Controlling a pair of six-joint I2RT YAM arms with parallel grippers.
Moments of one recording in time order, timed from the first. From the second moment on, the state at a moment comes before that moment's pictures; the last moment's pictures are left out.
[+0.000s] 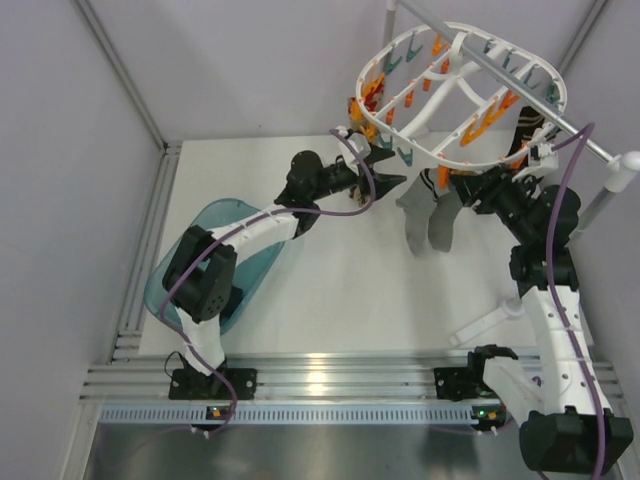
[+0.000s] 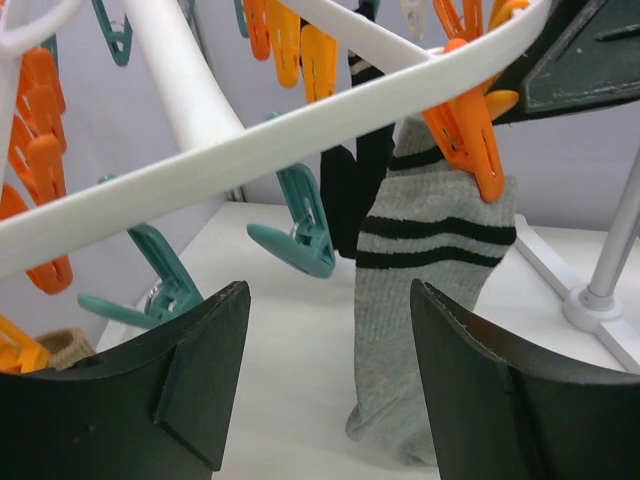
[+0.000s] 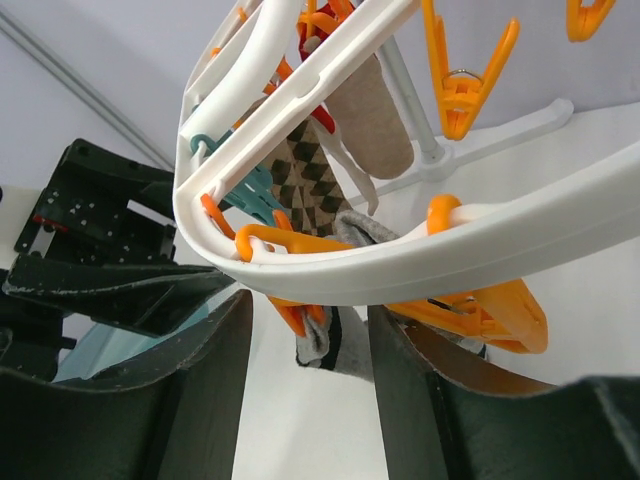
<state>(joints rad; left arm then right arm) -0.65 1.86 1.36 0.79 0.64 -0.05 -0.06 0.87 0.88 -0.02 -0.46 0.50</state>
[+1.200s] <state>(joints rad) -0.71 1.94 1.47 0.80 0.58 -0.04 -0.12 0.95 0.94 0.00 -0.54 0.48</state>
